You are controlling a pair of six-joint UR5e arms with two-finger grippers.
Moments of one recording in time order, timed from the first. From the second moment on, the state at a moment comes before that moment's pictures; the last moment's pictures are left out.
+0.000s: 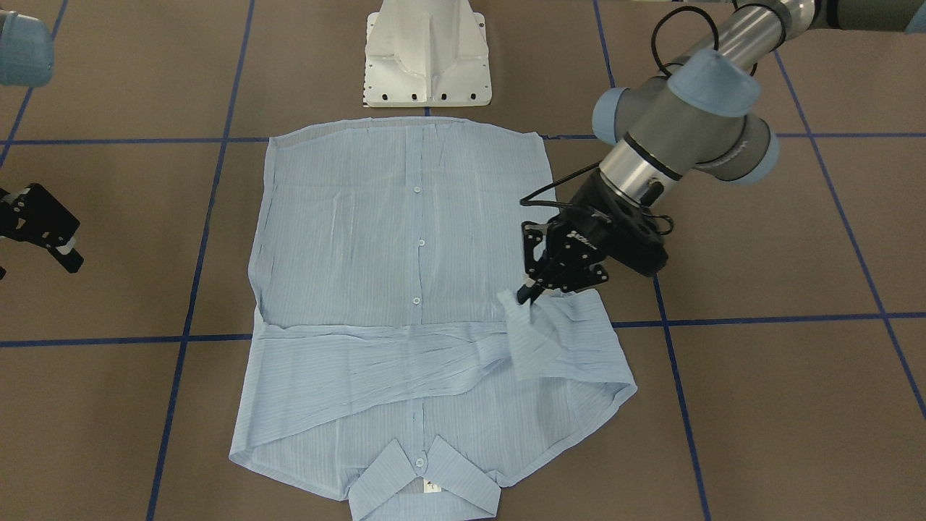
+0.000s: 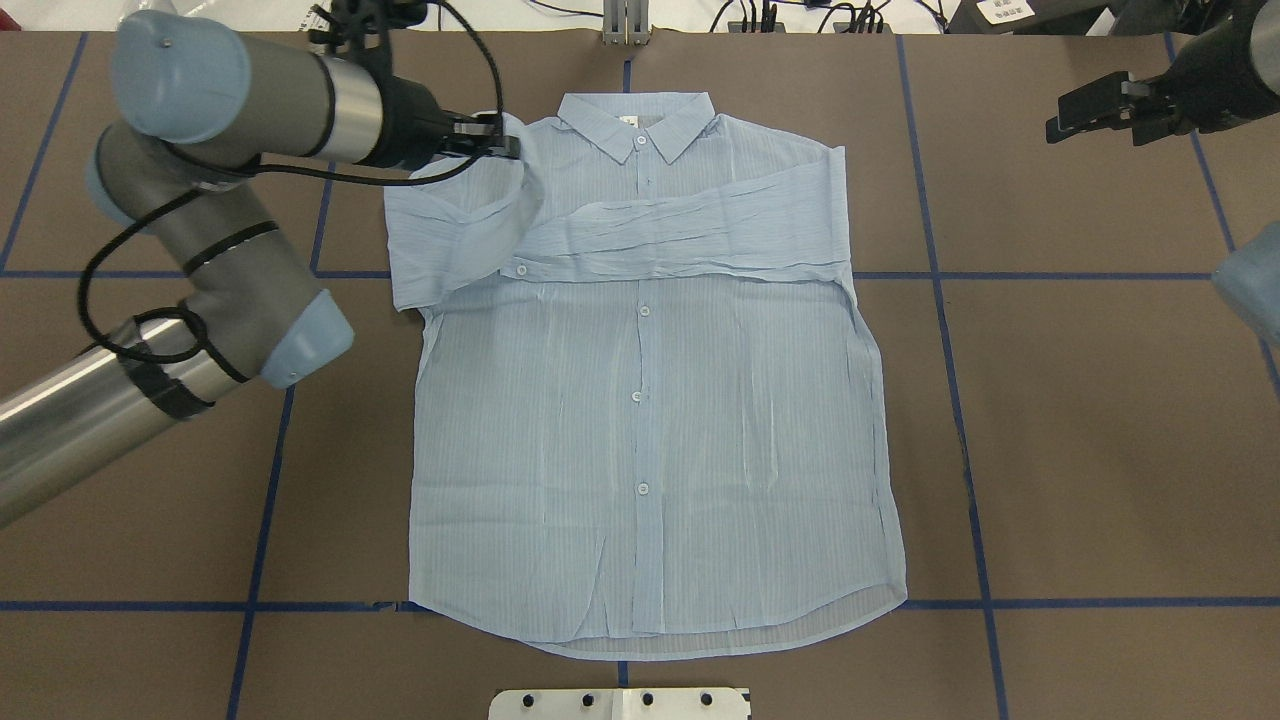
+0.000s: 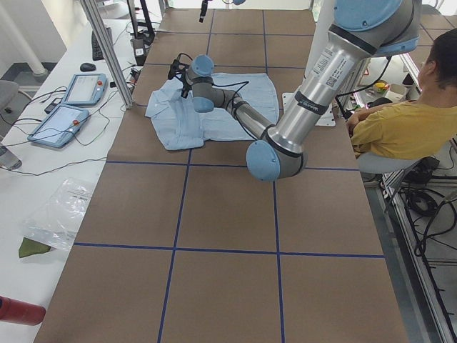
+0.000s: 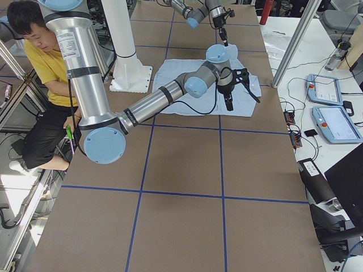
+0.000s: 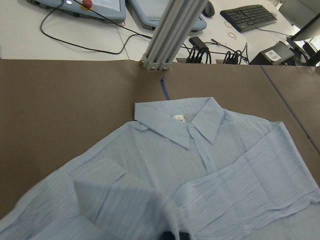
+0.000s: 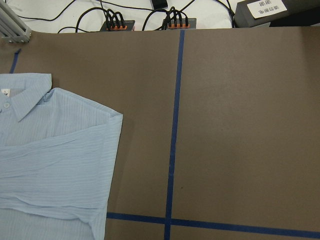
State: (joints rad) left arm -0.79 -2.25 -1.49 -2.40 -1.92 -1.15; right arm 1.17 -1.33 1.89 -1.32 2.15 0.77
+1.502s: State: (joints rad) left arm -0.53 -2.50 -1.35 -2.18 -1.64 -1.18; right arm 1.15 -1.33 1.92 -1.31 2.14 0.91
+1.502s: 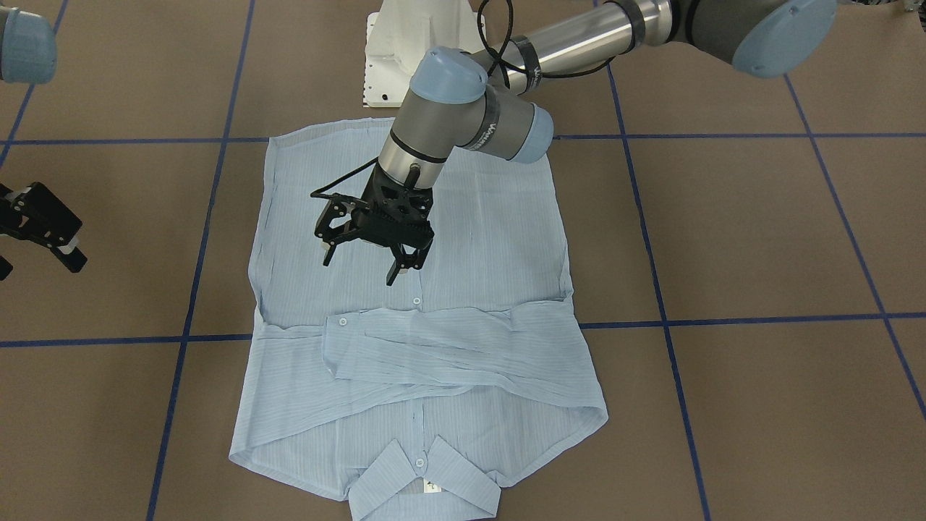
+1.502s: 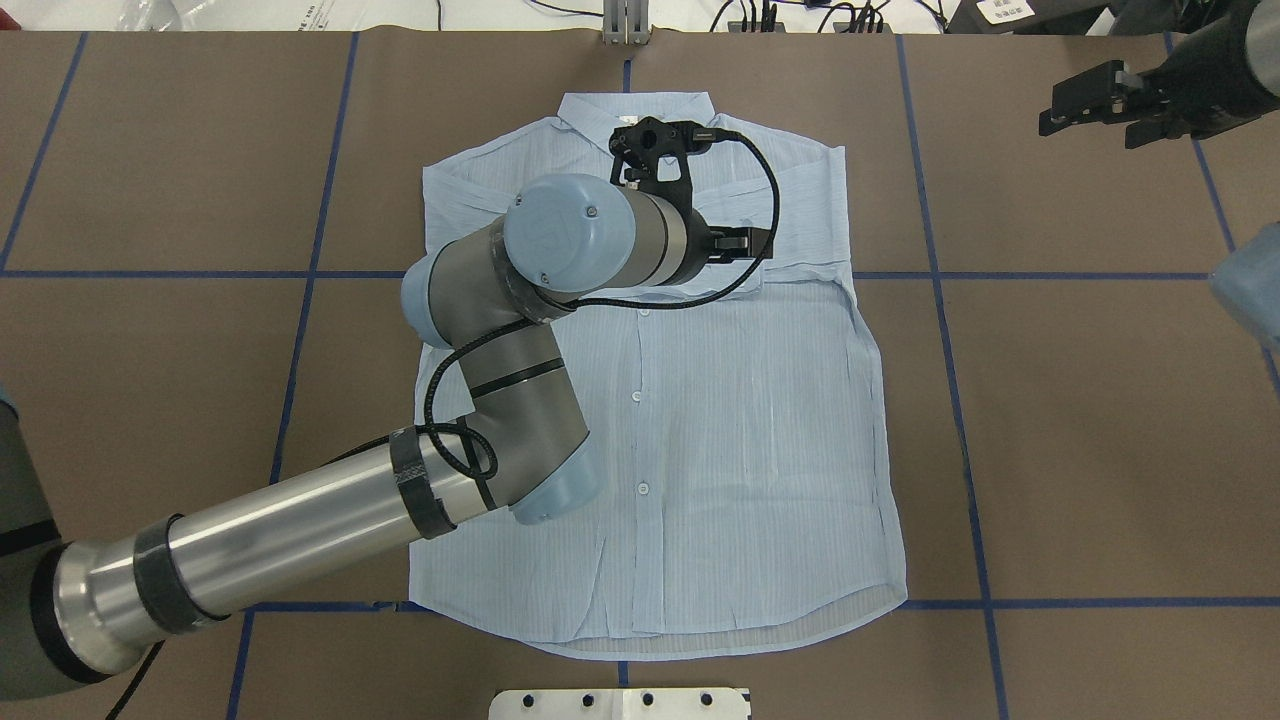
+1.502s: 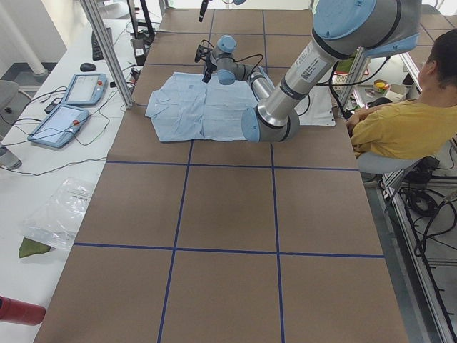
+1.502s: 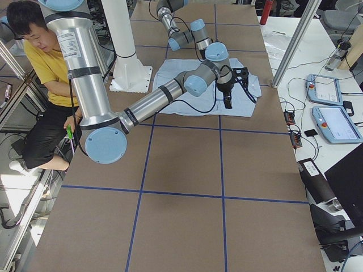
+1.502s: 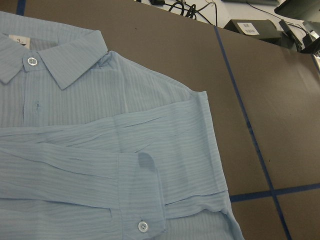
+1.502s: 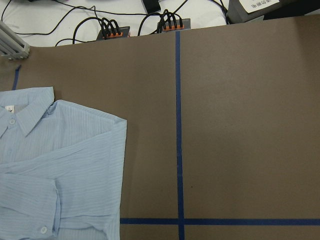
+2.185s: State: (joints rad) left arm -0.47 -2.08 -1.84 -2.01 -1.67 -1.08; right arm 0.76 -1.52 2.21 -1.32 1.85 1.31
